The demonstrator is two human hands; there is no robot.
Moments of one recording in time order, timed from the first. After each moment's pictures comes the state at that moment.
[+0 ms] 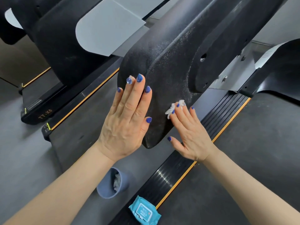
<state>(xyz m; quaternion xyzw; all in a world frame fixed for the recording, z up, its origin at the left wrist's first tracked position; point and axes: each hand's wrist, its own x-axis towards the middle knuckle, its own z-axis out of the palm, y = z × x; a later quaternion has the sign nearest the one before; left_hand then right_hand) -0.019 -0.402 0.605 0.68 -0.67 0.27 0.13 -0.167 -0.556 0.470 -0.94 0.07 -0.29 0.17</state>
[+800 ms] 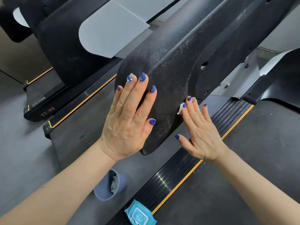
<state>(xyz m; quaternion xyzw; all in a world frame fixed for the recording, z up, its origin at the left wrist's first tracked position) -0.019 -0.421 0.606 0.68 -0.66 0.31 0.13 -0.170 -0.595 0.473 -0.94 0.08 -0.30 0.14</state>
